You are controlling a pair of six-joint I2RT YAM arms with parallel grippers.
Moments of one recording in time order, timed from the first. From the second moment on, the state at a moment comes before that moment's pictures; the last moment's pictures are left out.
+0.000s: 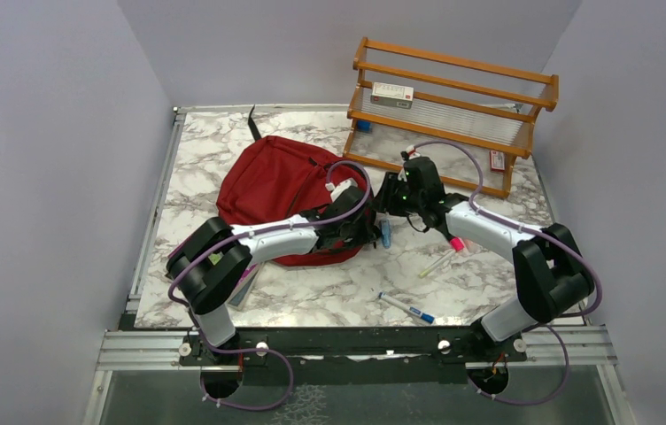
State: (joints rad) left arm -0.89 1.72 1.04 -0.10 -0.04 -1.09; right arm 0.50 1.54 0.90 -0.03 -0.09 0.57
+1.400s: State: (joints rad) left arm -0.68 1.26 0.78 -0.45 0.03 -0.88; right arm 0.50 1.65 0.94 0.02 -0.11 0.48
